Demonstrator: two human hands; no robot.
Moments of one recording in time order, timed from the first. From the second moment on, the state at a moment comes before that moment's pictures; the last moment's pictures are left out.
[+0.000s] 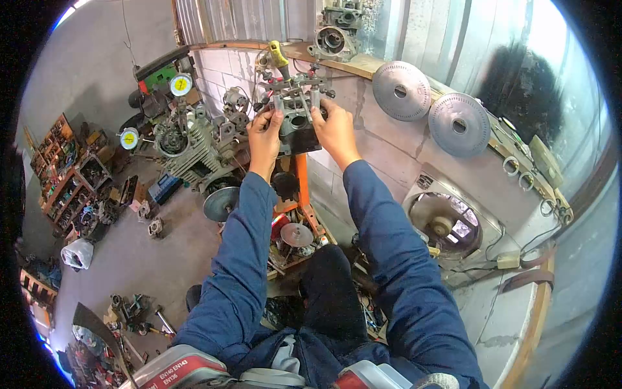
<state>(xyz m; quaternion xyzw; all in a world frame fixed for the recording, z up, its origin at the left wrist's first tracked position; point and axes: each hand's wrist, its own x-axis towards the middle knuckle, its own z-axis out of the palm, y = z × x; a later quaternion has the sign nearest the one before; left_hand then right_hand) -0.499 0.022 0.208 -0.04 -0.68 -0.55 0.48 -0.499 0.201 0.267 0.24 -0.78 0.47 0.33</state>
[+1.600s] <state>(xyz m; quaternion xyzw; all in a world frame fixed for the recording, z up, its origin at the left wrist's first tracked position) -0.498 0.020 0.204 -0.03 -0.70 -0.52 0.48 -0.511 0.201 0.426 0.31 -0.93 -0.03 0.19</state>
